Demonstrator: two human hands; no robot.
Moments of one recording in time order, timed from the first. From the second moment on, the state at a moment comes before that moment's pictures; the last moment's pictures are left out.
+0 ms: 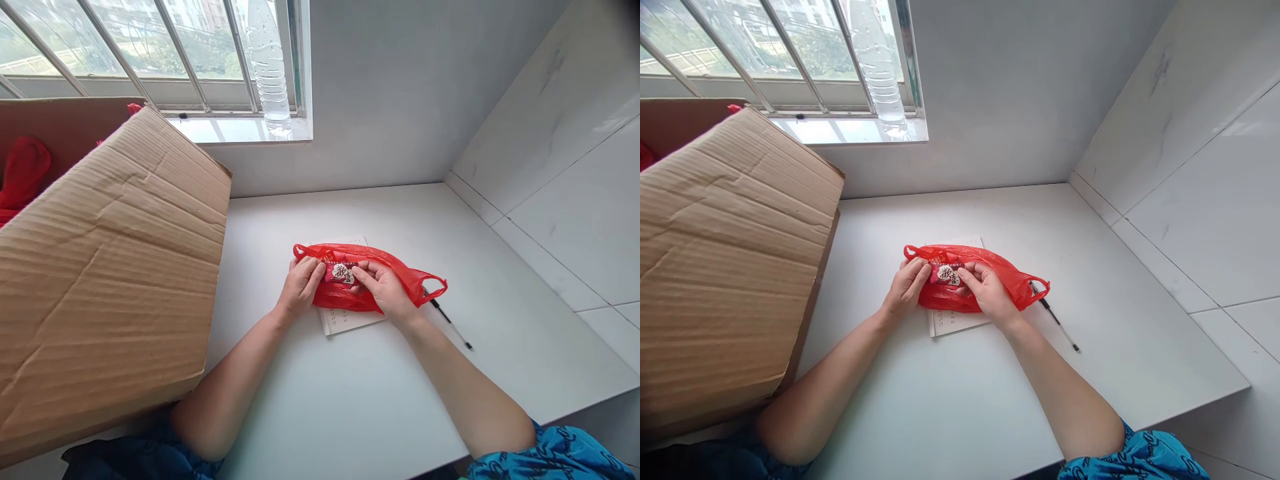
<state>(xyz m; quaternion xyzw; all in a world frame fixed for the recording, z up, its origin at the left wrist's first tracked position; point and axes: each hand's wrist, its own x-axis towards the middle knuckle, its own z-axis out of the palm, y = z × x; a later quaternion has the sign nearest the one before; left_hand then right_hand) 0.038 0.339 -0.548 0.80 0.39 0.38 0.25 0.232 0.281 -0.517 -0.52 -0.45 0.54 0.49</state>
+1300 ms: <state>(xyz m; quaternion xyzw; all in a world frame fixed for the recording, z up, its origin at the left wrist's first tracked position) 0.036 0.336 -0.544 0.81 0.36 0.36 0.30 0.229 0.277 -0.517 -0.52 -0.45 0.51 0.51</state>
